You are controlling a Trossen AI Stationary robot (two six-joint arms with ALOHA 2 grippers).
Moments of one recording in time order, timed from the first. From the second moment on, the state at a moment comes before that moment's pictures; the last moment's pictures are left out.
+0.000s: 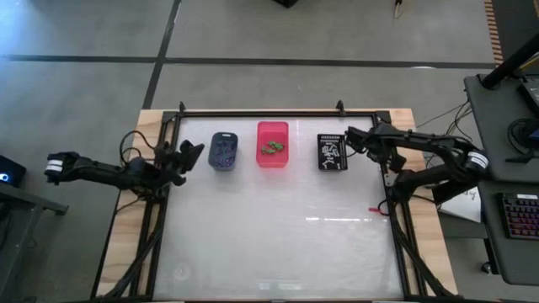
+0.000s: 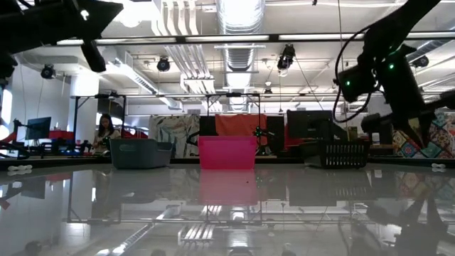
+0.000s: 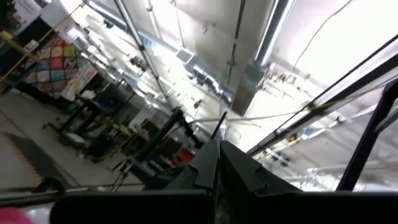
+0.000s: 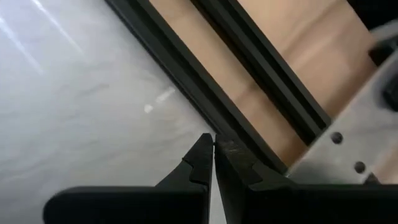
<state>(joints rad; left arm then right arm) -0.06 0.60 0.04 1.15 -0.43 -0.48 -0.67 1.28 0.66 -1.14 0.40 1.60</state>
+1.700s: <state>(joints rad) -0.06 0.45 0.04 1.29 -0.44 -0.21 -0.73 1.40 0.67 -1.14 0.28 1.56</state>
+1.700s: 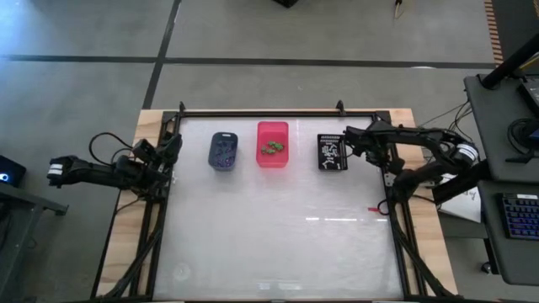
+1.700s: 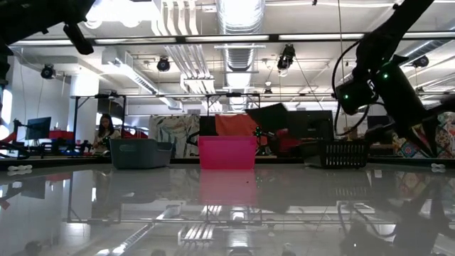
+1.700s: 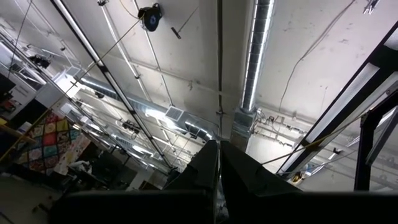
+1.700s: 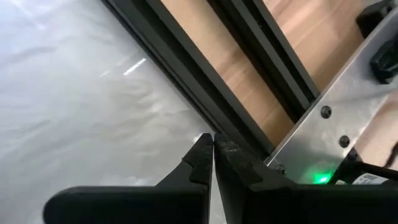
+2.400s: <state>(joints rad) -0.06 0.44 0.04 1.29 -0.44 -0.22 -0.75 1.51 0.67 -1.12 0.21 1.51</state>
